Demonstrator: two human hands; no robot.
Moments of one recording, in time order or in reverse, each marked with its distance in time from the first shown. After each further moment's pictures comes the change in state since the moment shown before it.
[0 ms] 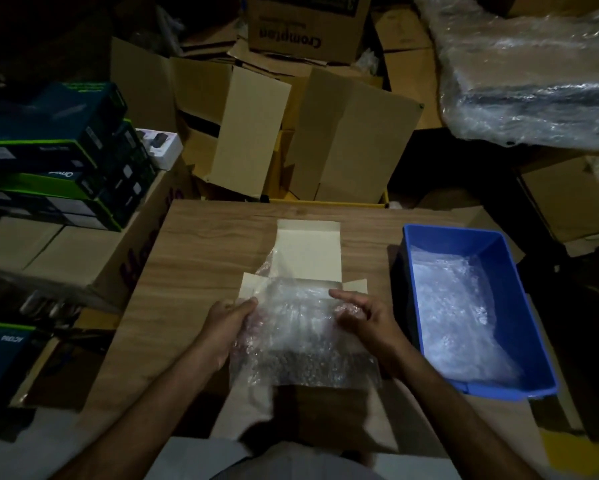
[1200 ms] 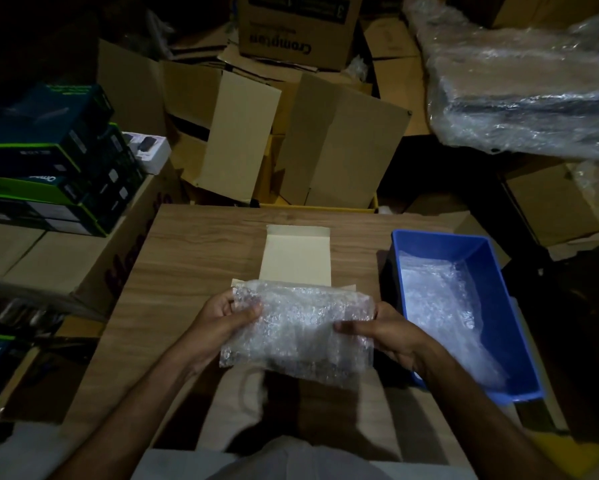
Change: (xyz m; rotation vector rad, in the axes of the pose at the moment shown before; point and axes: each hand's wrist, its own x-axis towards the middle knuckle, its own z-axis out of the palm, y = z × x) left_hand -0.007 0.013 -0.003 -0.040 -0.354 0.287; right_hand 0.018 0.002 -0.050 0.136 -0.252 0.296
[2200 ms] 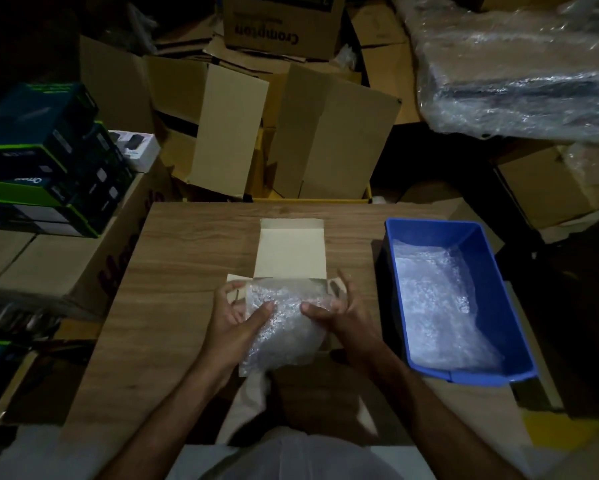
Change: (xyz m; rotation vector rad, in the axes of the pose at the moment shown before) left_hand -0.016 -0.017 0.043 -0.057 0.172 0.126; right_hand 0.019 0.021 0.063 0.268 0.237 -0.278
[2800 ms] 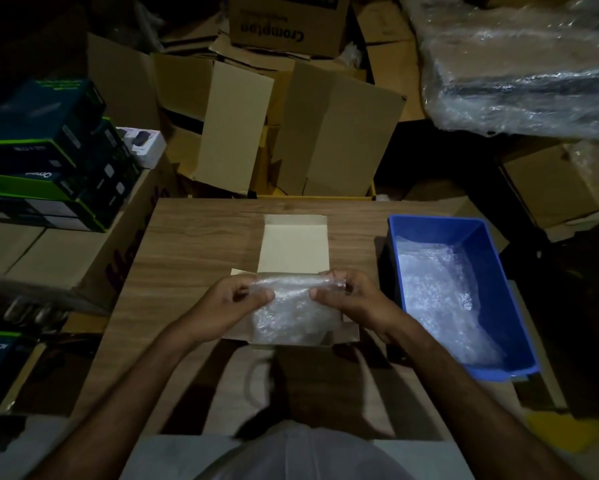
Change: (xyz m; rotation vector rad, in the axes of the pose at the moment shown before) left_hand 0.012 0.056 -0.024 0.516 -0.396 0.058; right_hand -0.005 -0.052 -0.009 -0.396 -0.282 -0.066
